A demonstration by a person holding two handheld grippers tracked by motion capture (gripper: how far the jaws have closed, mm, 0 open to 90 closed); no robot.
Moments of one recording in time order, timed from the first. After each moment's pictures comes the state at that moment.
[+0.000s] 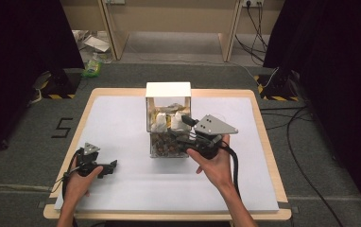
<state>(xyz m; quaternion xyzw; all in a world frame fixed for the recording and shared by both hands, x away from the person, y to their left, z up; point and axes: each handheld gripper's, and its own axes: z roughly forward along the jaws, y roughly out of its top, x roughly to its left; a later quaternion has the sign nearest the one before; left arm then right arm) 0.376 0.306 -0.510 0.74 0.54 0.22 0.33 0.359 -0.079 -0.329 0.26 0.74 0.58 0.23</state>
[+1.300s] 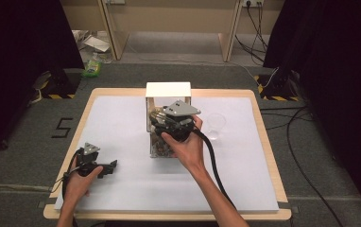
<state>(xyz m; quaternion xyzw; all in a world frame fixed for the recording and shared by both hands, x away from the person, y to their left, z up) 0.376 0.306 -0.510 0.74 0.54 0.22 0.33 0.403 -0.015 -0.332 0.30 0.77 0.51 0.25</state>
